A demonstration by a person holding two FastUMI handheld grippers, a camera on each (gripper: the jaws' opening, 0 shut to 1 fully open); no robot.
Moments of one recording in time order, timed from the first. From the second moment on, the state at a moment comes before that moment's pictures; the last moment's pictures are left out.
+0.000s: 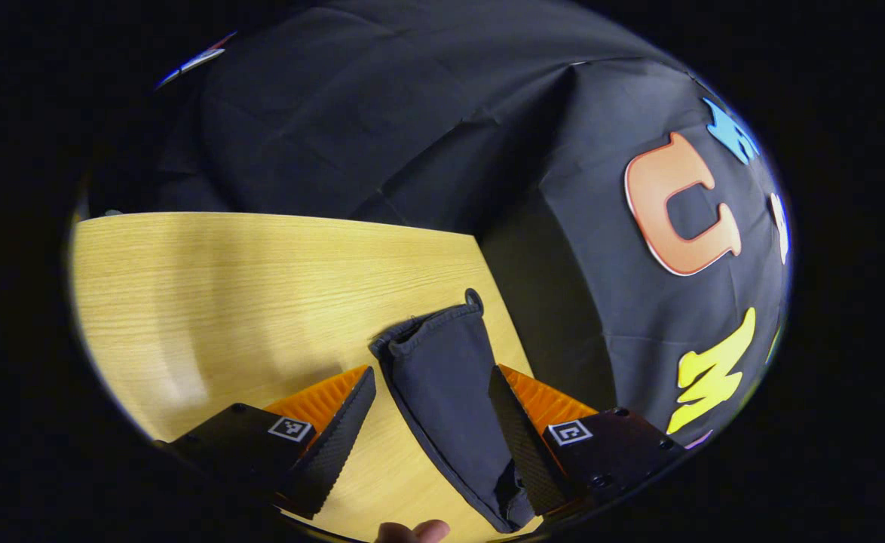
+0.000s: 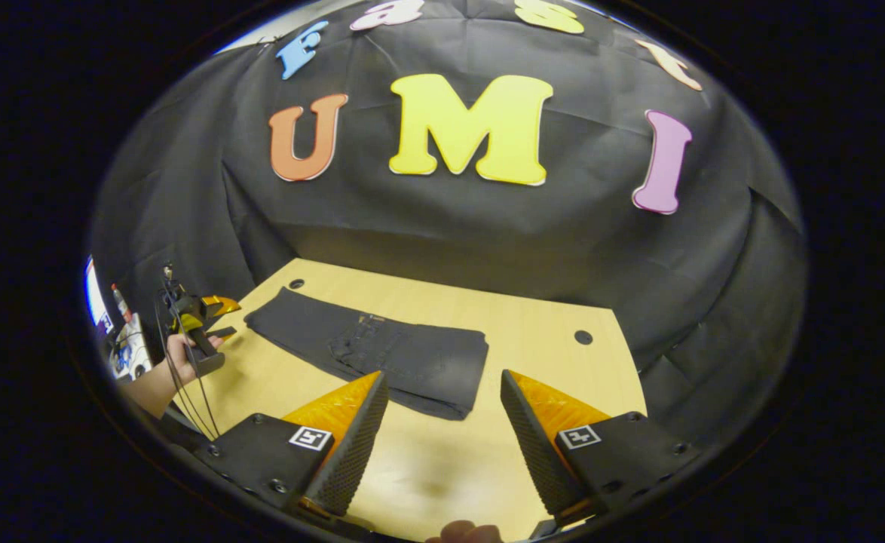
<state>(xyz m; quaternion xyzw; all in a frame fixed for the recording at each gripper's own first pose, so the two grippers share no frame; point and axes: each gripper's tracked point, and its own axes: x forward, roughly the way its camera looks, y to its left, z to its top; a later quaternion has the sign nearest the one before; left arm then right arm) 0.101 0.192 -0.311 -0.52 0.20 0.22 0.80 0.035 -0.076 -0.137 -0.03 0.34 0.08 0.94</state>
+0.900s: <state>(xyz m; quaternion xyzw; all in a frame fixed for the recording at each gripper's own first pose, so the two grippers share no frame) 0.141 0.210 -0.346 -0.52 0.19 0.23 0.80 0.026 -0.098 -0.151 -0.01 0.38 0.03 0.93</state>
